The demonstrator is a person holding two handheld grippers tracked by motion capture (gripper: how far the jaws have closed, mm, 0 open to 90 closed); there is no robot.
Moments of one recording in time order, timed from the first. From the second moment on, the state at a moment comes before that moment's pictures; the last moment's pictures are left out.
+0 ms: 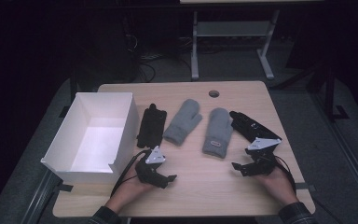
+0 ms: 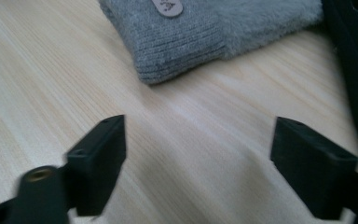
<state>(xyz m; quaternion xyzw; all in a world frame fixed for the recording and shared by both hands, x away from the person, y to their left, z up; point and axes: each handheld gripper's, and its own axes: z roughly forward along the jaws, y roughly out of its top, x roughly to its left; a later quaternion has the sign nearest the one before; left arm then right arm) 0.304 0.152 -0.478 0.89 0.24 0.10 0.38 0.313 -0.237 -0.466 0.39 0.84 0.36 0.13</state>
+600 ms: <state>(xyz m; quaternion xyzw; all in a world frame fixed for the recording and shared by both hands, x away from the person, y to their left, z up) 0.305 0.152 -0.477 0.89 0.24 0.10 0.38 0.343 -0.222 -0.445 0.35 0.84 0.40 0.11</state>
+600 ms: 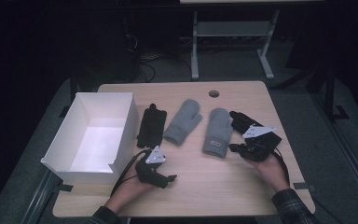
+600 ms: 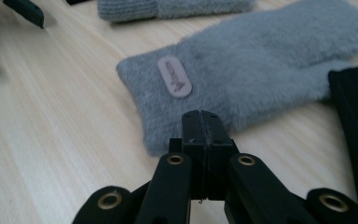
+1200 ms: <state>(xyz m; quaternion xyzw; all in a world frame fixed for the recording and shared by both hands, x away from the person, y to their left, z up) 0.305 0.152 -0.477 0.89 0.24 0.10 0.38 0.393 -0.189 -0.441 0.34 0.84 0.42 0.10</state>
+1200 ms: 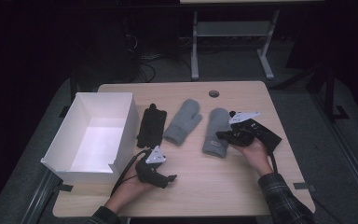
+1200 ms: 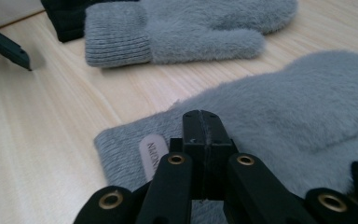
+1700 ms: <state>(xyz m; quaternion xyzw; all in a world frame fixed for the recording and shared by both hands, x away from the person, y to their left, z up) 0.305 0.152 -0.477 0.89 0.24 0.10 0.38 0.402 -0.170 -0.456 0.33 0.86 0.39 0.08</state>
